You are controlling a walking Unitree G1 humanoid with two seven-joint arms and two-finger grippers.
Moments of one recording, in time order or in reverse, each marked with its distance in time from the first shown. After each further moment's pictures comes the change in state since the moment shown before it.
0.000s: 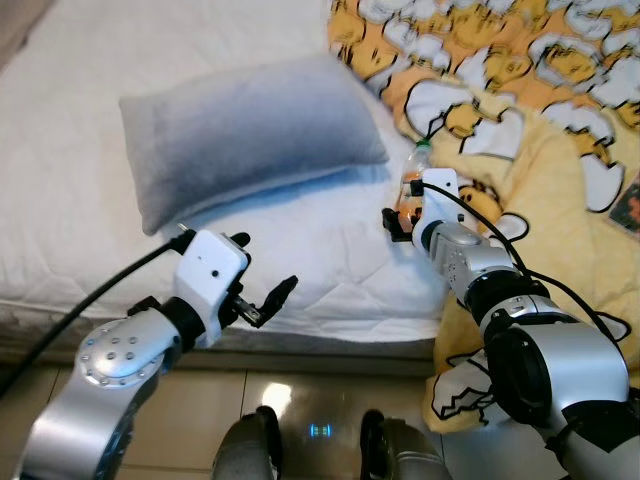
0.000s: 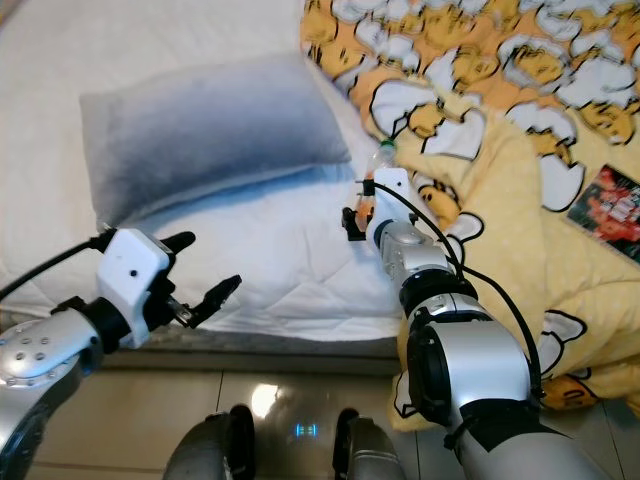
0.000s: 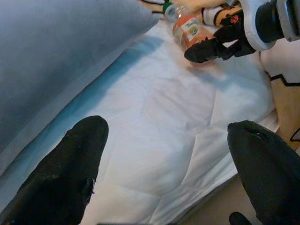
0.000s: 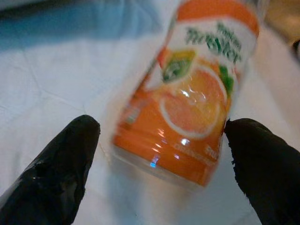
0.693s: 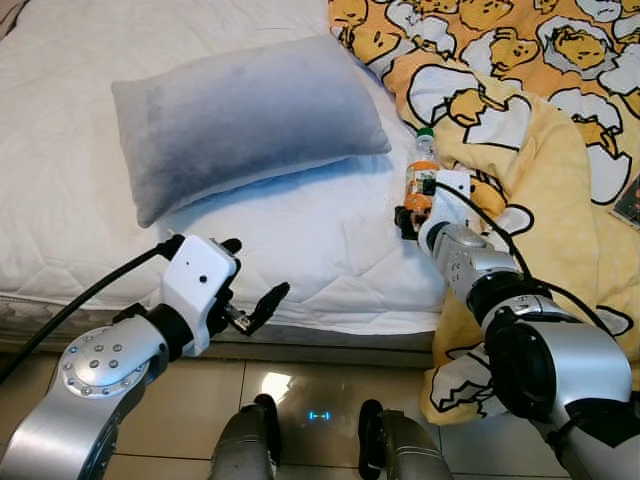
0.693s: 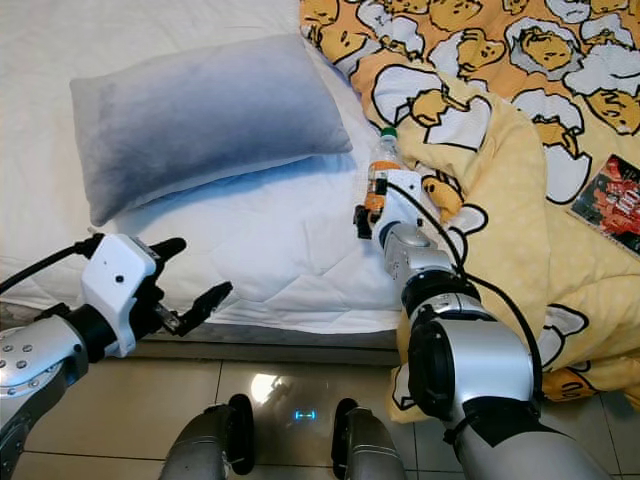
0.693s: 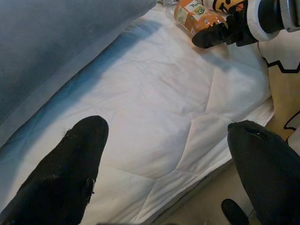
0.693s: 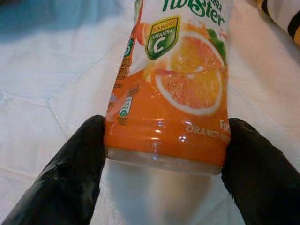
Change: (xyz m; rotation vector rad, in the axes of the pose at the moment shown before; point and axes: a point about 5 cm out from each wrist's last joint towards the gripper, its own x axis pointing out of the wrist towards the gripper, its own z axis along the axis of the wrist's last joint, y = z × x) left arm -0.008 0.000 -0.003 -0.011 0.027 -0.011; right arm -0.001 -0.008 -0.002 0.114 -0.006 -0.060
